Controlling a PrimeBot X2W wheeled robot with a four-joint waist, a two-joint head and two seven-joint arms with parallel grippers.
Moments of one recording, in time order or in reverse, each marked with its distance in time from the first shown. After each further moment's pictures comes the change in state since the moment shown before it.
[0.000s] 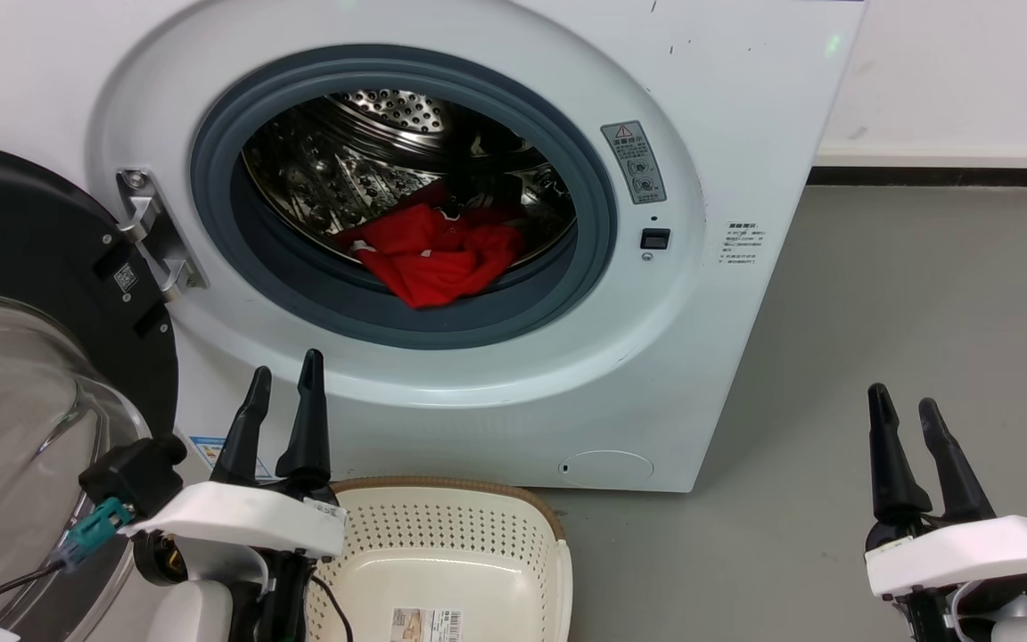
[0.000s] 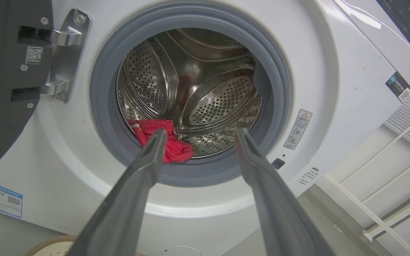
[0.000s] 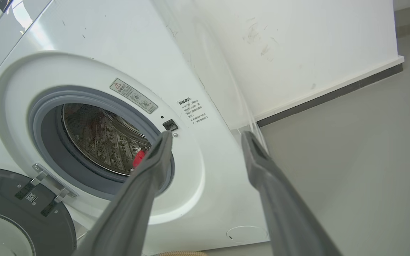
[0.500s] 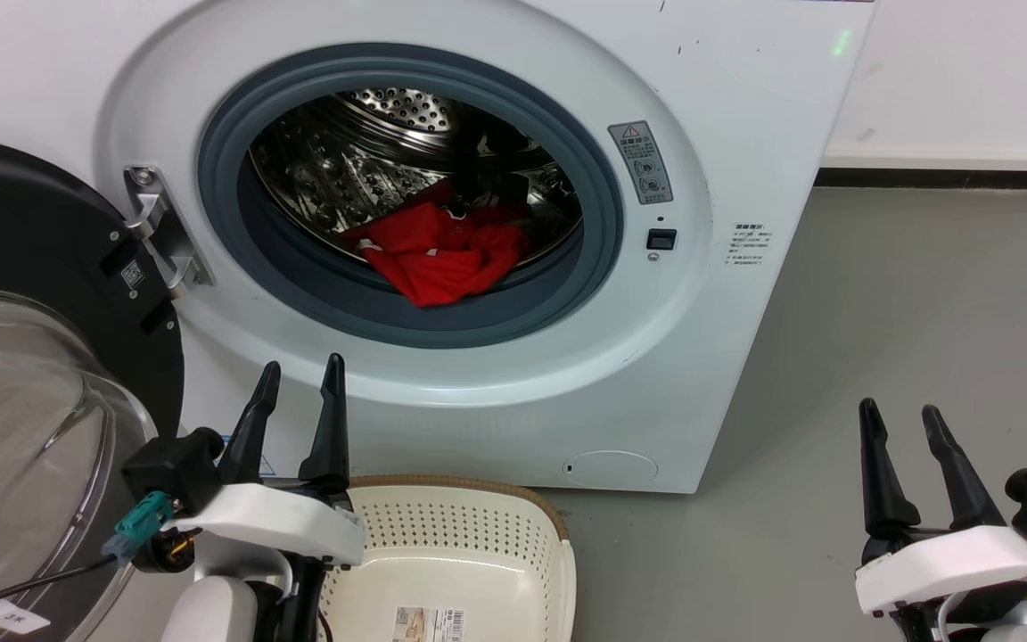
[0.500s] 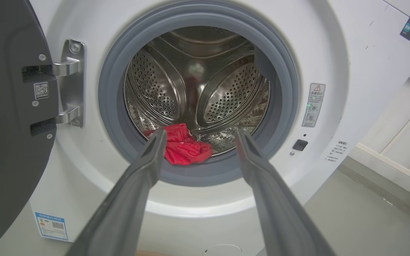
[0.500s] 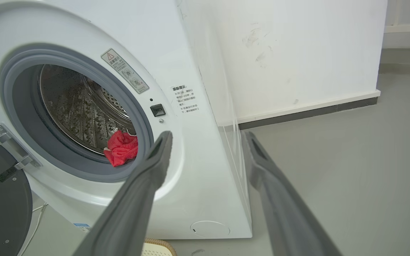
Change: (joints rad) left arm -0.008 0.020 -0.044 0.020 0.213 0.024 -0.045; right arm 0.013 0.000 -0.007 0.003 -0.228 0.000 -0.015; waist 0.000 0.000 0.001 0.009
